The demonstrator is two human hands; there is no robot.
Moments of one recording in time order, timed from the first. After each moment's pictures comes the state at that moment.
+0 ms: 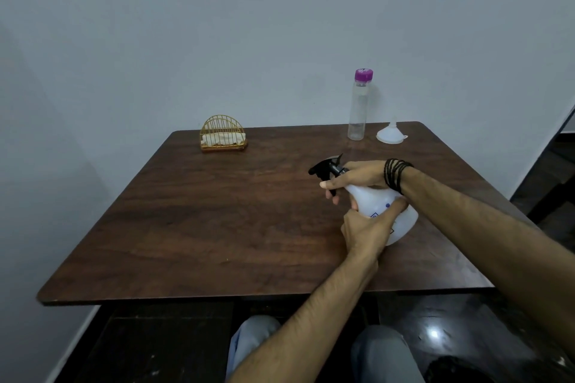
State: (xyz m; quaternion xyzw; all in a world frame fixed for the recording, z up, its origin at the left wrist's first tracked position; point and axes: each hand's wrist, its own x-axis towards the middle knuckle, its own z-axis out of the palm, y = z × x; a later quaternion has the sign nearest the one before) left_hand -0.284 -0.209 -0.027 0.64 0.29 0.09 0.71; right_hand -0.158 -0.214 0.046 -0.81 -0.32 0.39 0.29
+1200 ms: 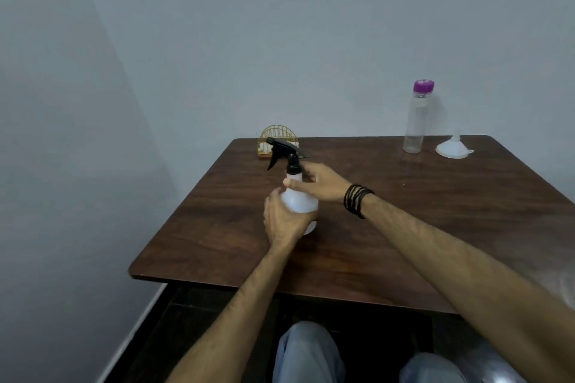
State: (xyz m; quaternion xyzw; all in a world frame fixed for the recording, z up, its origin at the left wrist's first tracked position) left_hand -0.357 -0.005 -0.015 0.78 0.37 0.26 0.42; right_hand -0.234 -0.067 0.028 -0.75 -0.48 0.18 0.42
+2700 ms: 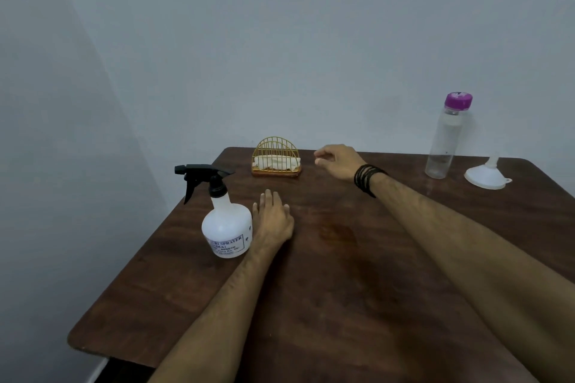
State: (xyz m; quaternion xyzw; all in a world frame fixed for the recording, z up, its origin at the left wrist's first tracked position) left_hand -0.234 0.119 -0.054 0.93 0.33 0.08 0.17; right_hand -0.065 0.009 0.033 -0.84 -0.42 0.06 0.34
